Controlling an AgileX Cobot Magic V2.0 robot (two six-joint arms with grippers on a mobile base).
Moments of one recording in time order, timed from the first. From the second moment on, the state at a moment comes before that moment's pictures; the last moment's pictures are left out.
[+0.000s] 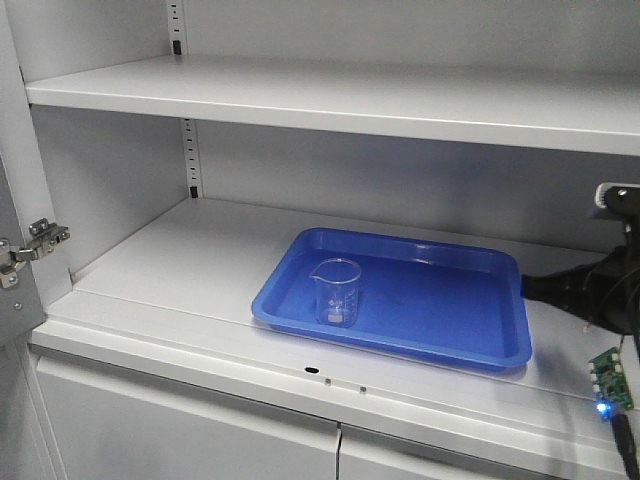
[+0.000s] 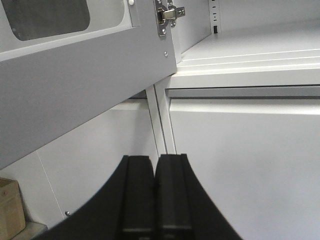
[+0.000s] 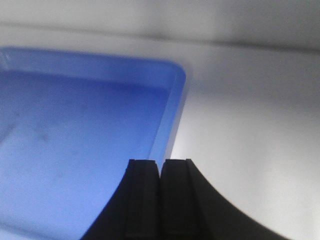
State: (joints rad) left arm 0.14 -0.02 0.04 -0.06 0.10 0.16; right arm 0.09 1.39 -1.10 -0.34 0.23 0.45
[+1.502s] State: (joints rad) left arm 0.14 -0.02 0.04 -0.06 0.10 0.16; right arm 0.09 0.62 -0.42 -0.34 0.17 0.40
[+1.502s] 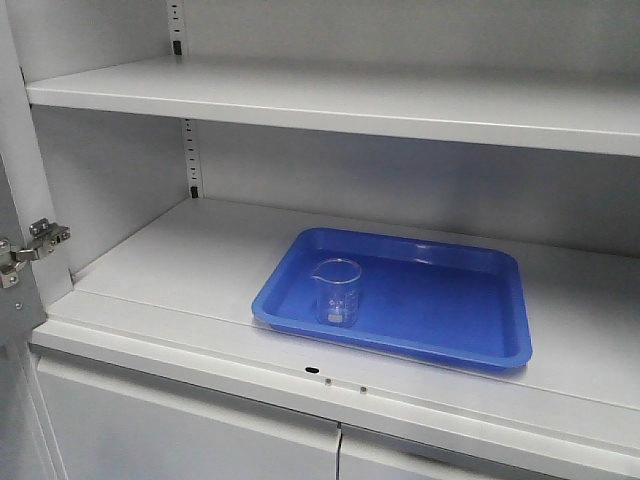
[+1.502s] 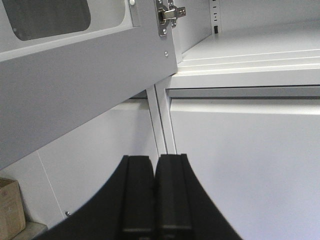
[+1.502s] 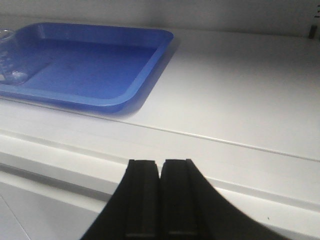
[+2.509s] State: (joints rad) left arm 0.14 -0.02 0.04 -0.06 0.10 0.16; right arm 0.09 -0.01 0.03 -0.04 0.04 0.03
